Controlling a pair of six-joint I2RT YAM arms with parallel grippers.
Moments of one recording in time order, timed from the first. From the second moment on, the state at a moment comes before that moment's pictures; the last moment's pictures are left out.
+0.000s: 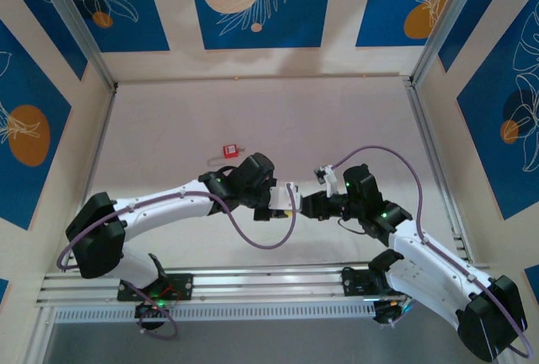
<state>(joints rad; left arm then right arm) -0.99 1.47 1.00 -0.33 0.35 0.64 0.54 0.81 0.44 -0.24 -0.56 0.49</state>
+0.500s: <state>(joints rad) -0.99 1.49 1.00 -0.29 0.38 0.63 0.48 0.77 0.44 -0.25 -0.56 0.52</state>
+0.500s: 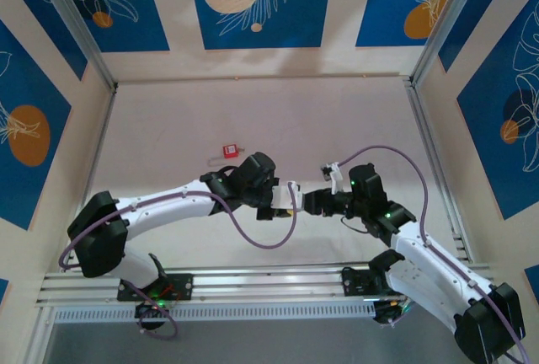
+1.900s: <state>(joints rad) -0.92 1.53 1.00 -0.24 0.34 0.58 0.33 0.74 0.41 -0.27 -0.71 0.73</state>
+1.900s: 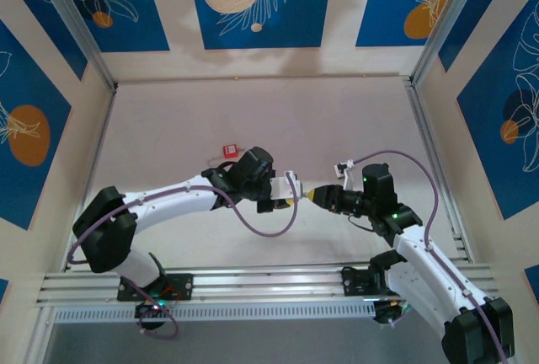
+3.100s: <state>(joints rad) -0.91 1.54 1.00 -0.27 0.38 0.53 0.43 0.86 0.43 -0.19 -0.65 0.66</state>
